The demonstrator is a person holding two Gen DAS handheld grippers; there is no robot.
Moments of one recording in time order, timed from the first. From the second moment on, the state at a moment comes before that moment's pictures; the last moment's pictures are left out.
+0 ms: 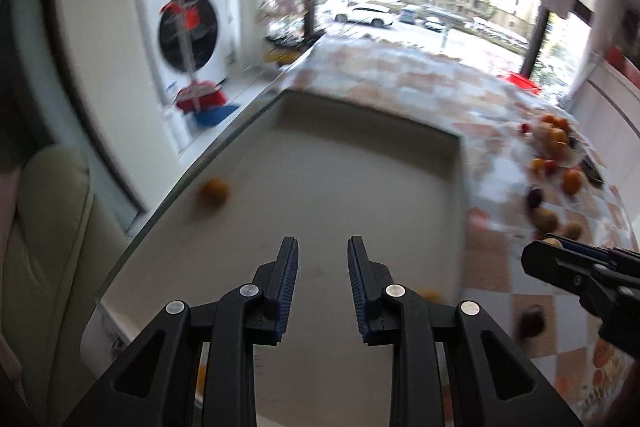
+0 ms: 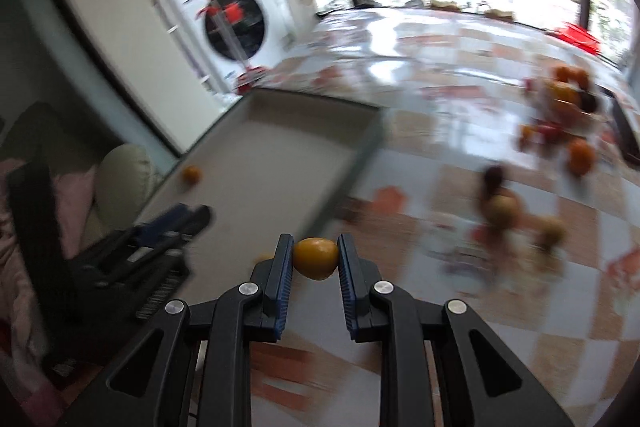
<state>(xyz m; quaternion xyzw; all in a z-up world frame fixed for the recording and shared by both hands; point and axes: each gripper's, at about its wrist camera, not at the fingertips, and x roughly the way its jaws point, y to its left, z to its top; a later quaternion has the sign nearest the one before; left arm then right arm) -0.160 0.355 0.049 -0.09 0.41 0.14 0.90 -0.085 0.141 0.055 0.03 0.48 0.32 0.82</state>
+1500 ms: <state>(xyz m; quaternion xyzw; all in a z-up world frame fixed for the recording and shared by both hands) -0.135 0.167 0.005 0.01 0.44 0.02 0.90 -0.098 -0.111 -0.032 0.03 0.48 -0.01 0.88</state>
